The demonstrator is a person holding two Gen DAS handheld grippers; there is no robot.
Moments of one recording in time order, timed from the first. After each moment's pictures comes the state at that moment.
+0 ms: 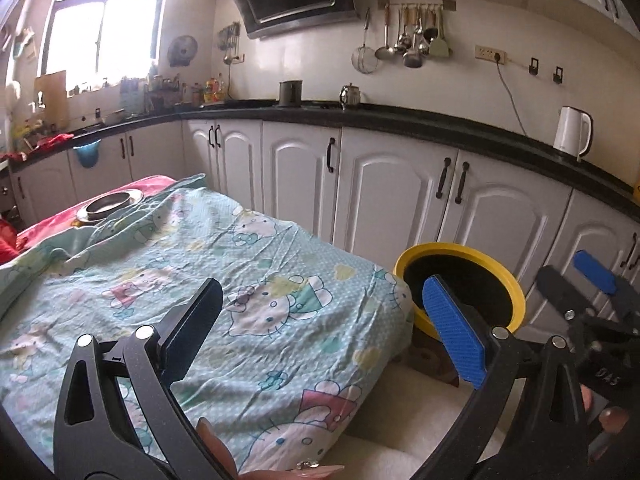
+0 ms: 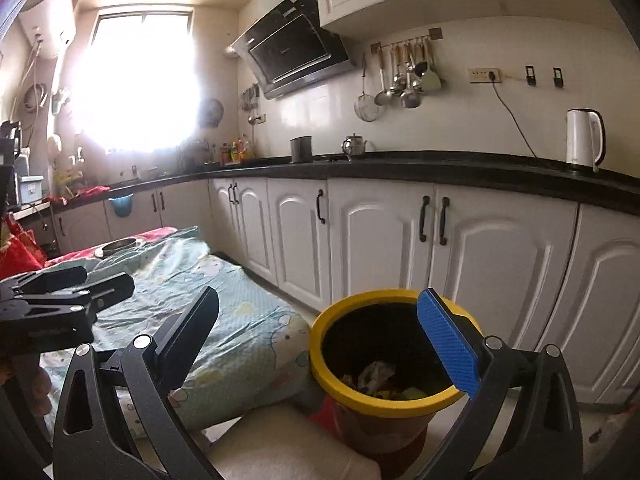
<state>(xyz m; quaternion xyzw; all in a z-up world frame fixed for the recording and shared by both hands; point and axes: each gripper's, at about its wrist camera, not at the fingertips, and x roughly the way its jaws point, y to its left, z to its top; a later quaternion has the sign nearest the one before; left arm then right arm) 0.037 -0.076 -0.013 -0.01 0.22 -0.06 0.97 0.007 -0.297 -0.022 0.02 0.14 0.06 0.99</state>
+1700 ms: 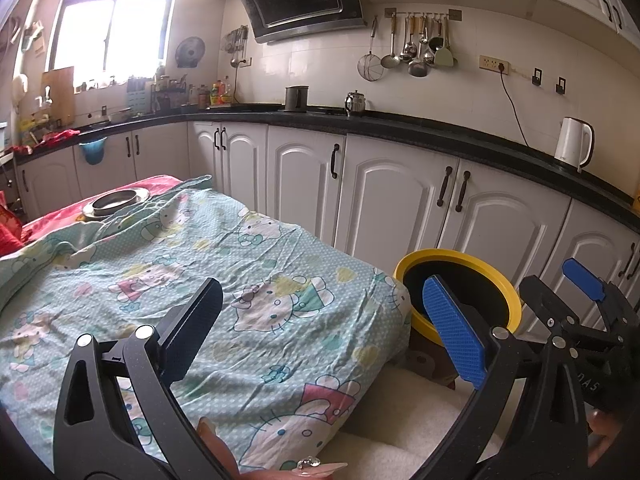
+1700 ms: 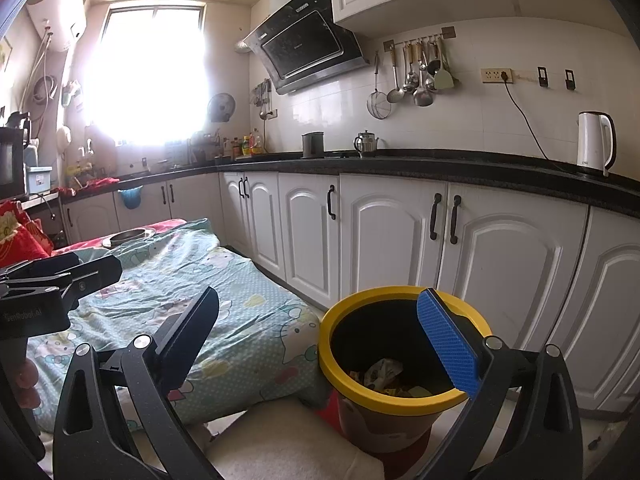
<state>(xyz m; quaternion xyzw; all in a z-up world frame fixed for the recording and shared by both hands) 0.024 -0.074 -0.010 -0.02 0.21 -0.06 0.98 0.000 -0.288 -0.027 0.01 0.14 0.07 0.99</state>
